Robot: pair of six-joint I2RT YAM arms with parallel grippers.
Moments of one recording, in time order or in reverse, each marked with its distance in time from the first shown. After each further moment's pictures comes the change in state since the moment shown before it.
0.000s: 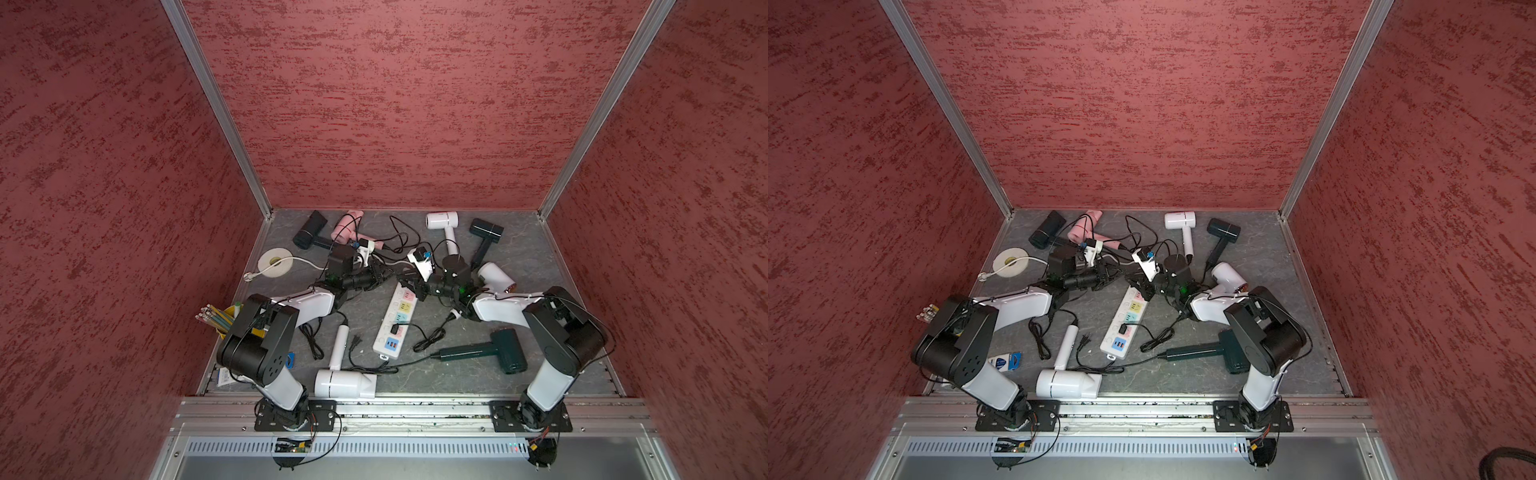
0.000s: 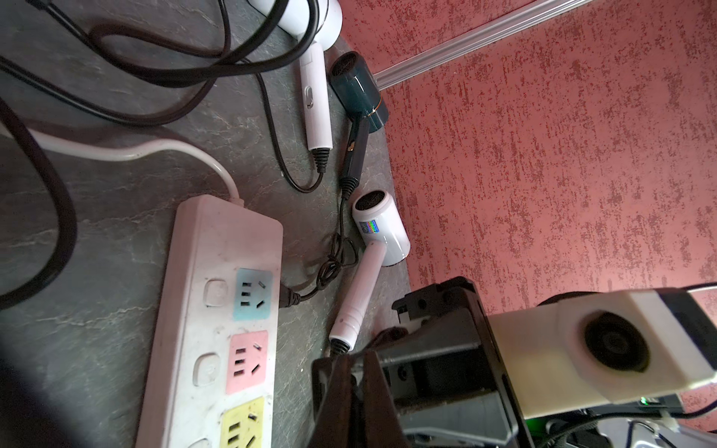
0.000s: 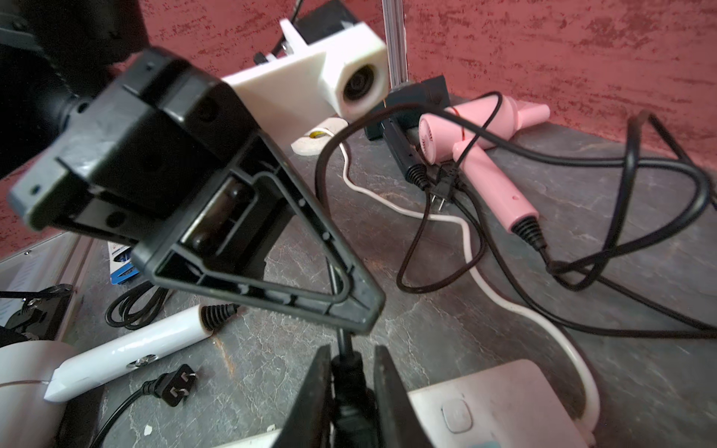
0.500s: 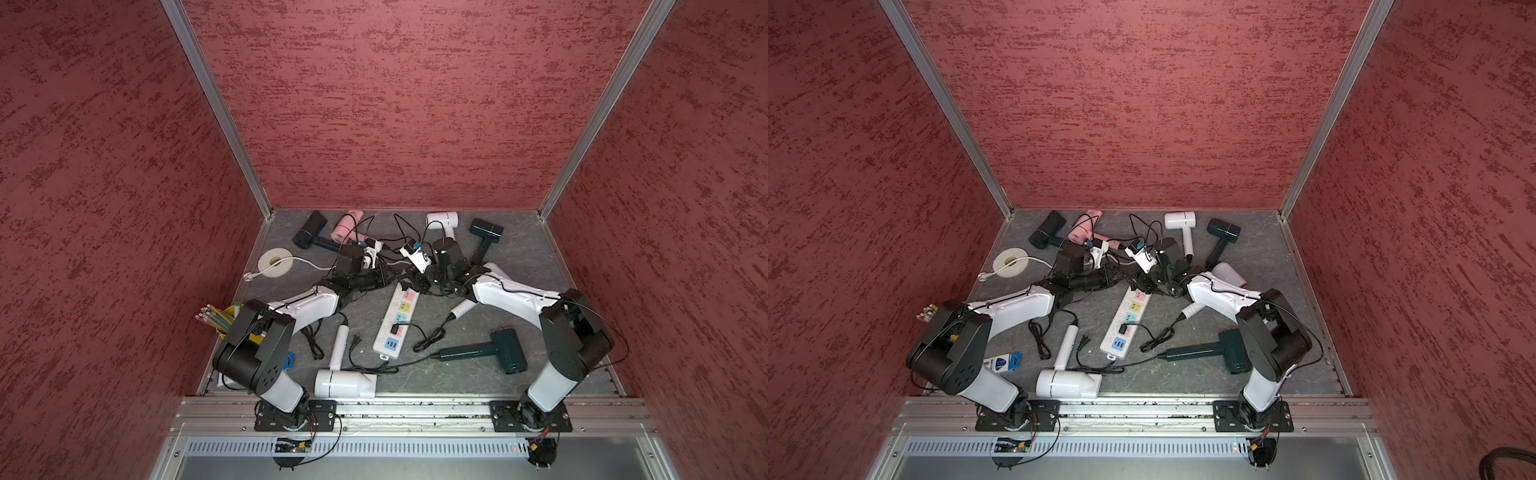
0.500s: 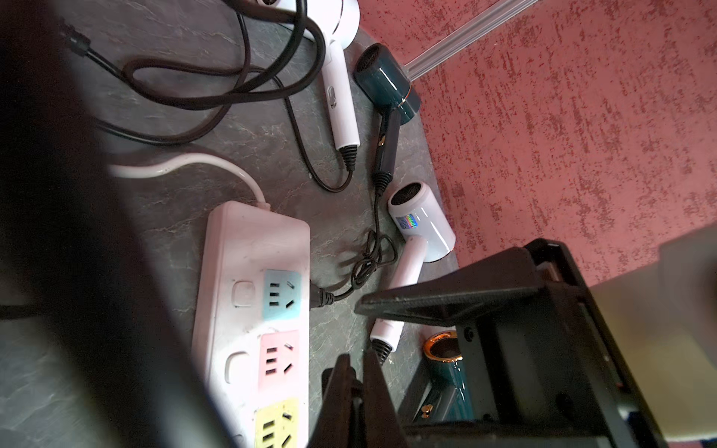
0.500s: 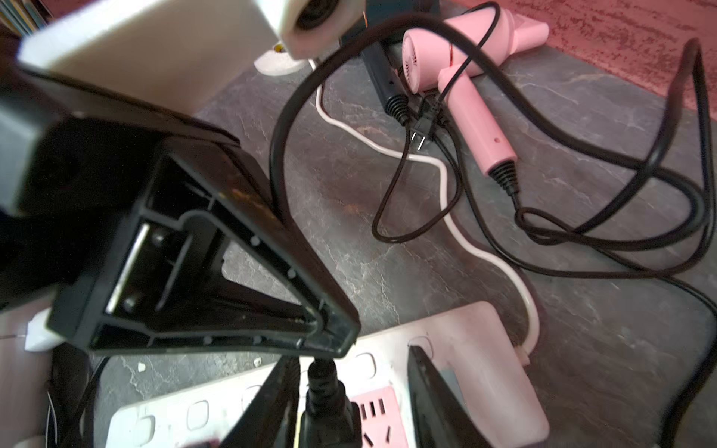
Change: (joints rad) left arm -0.082 -0.052 0.052 -0.218 -0.174 0.201; right arm 0.003 -0.039 0.258 -0.615 0.082 -0.167
